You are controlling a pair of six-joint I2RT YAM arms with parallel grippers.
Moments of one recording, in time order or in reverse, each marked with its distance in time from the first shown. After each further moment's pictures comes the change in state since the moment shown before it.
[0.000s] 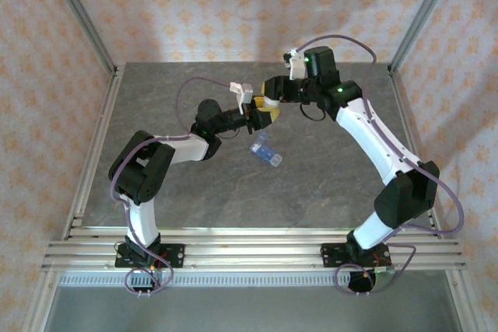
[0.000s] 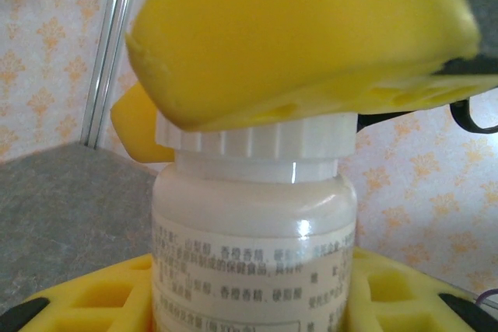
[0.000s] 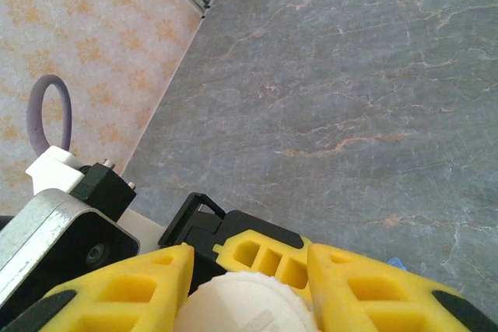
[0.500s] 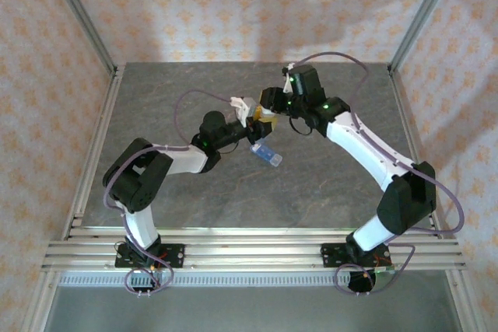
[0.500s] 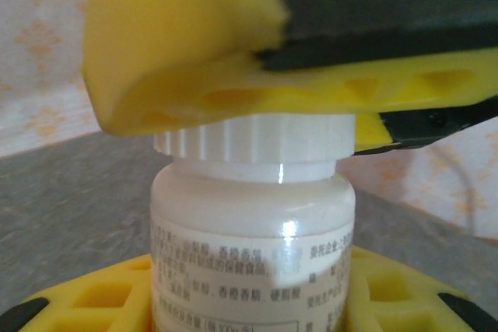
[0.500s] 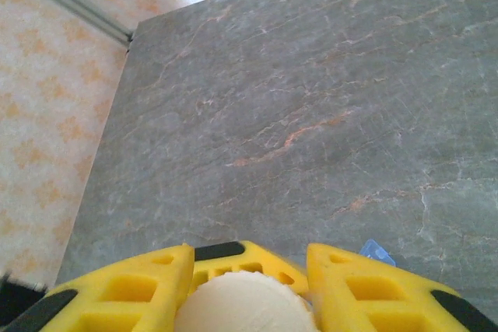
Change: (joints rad) left arm -0.076 -0.089 -0.154 -0.137 -0.325 0.285; right arm 0.112 -0.043 -0.192 0.143 0.332 0.242
